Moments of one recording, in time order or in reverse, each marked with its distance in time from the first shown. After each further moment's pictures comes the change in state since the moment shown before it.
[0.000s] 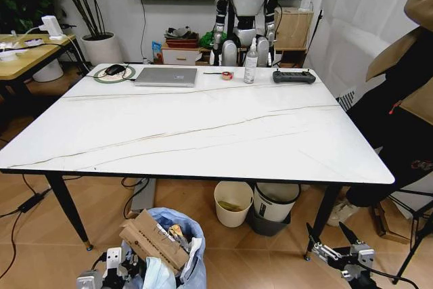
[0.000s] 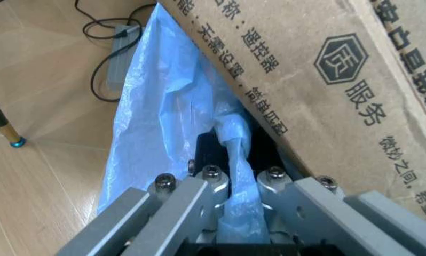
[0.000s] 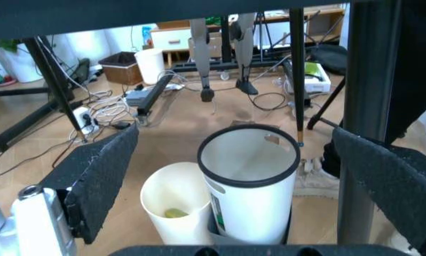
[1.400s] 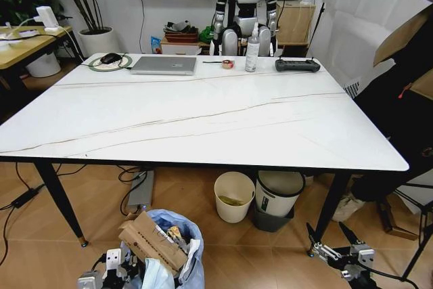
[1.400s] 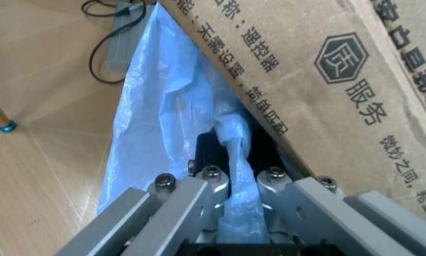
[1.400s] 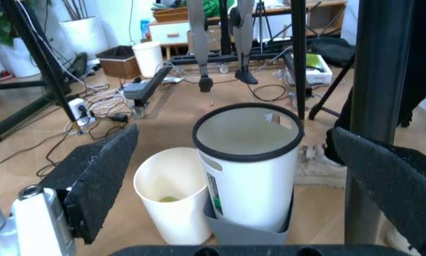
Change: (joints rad) left arm -0.021 -0.010 0.004 0.048 0.015 -0.008 0.007; right arm 0.000 0.000 0.000 0.000 0.000 0.000 0.000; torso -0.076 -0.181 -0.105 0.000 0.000
